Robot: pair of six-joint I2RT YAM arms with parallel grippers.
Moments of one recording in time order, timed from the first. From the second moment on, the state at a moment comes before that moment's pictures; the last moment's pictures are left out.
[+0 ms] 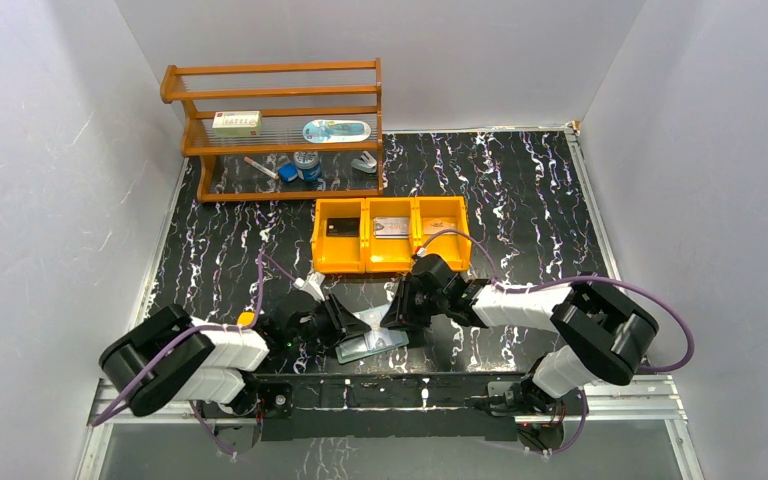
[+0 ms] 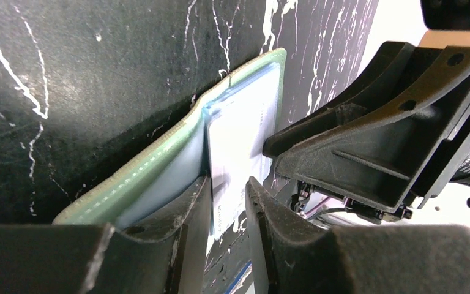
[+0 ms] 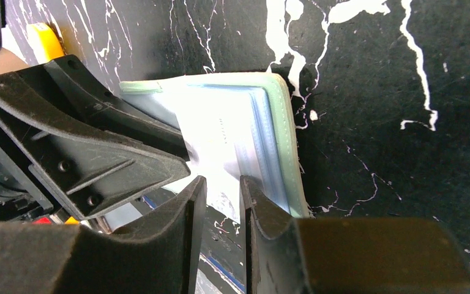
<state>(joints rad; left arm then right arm) -0.79 1.28 0.09 0.63 0.21 -1.25 0.92 1.47 0.58 0.06 -0.25 1.07</state>
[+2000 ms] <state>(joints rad) -0.77 1.11 0.09 0.43 0.16 -1.16 0.93 1.38 0.67 -0.05 -0.23 0.93</state>
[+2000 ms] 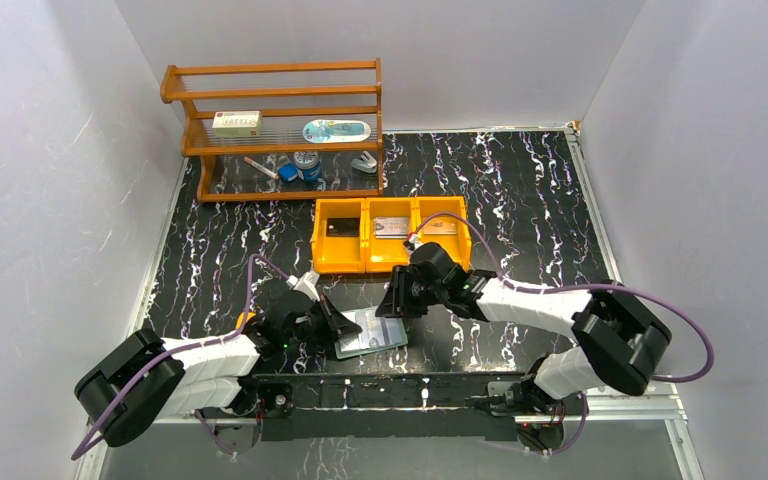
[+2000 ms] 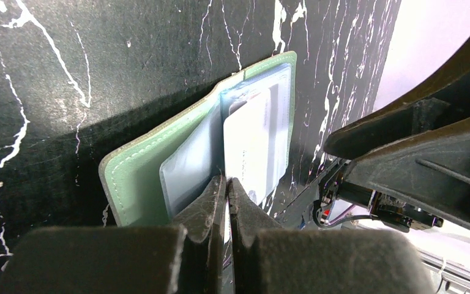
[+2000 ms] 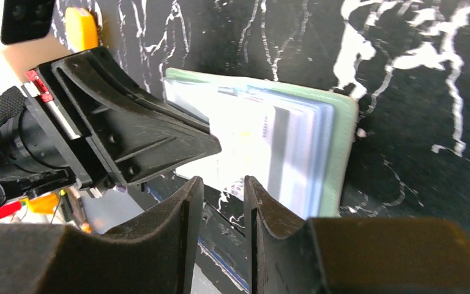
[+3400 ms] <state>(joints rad) -0.77 1.21 0.09 0.56 0.20 -1.21 0.93 1.51 0.56 0.15 -0.30 1.07</state>
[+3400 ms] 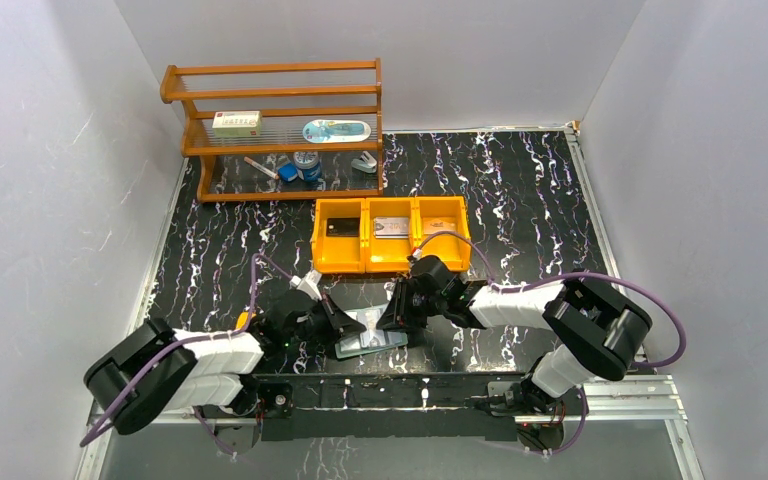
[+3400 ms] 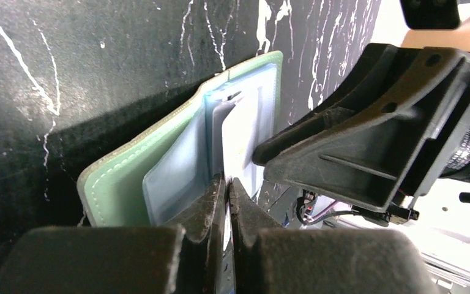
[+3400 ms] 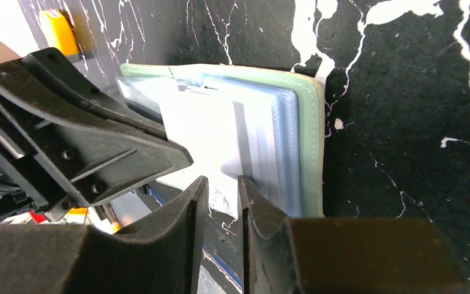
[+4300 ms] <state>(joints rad) -0.77 1.00 0.12 0.27 0.13 -1.14 0.93 1.50 0.73 0.00 -0.36 0.97</state>
